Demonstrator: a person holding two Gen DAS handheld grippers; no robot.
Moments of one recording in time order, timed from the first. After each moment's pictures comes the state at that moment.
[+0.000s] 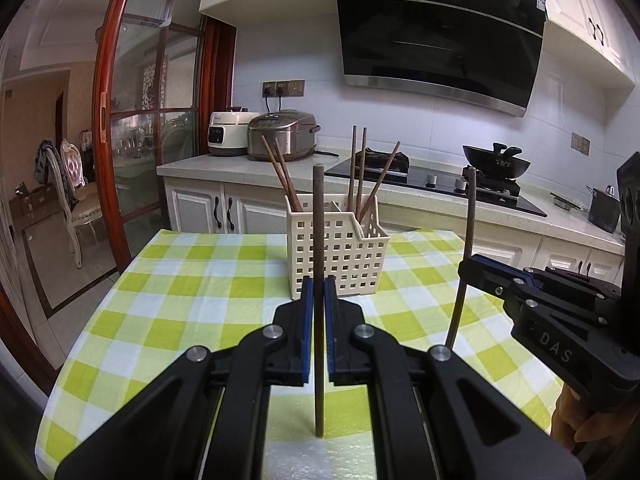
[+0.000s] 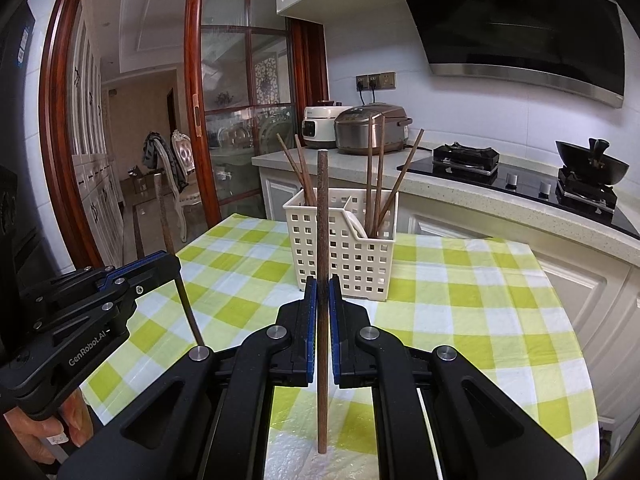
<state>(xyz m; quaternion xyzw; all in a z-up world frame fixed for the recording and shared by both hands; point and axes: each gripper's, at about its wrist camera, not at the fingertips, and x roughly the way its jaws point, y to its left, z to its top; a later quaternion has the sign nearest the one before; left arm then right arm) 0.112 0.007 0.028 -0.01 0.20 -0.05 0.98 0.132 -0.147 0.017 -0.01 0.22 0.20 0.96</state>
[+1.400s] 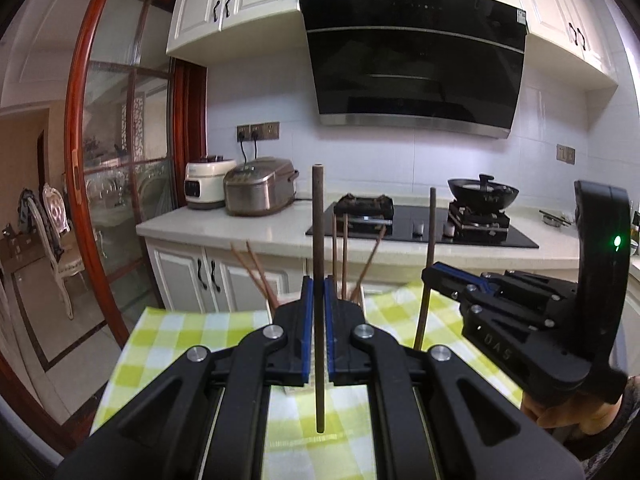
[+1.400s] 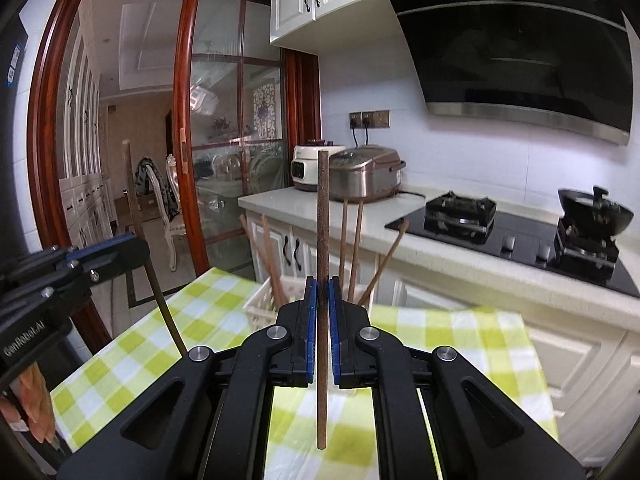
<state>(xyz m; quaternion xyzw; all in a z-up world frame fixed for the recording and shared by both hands) 0.187 -0.005 0.127 0.02 0.15 -0.09 0.99 0.219 -0.154 0.088 -0.02 0.16 0.19 0.97</state>
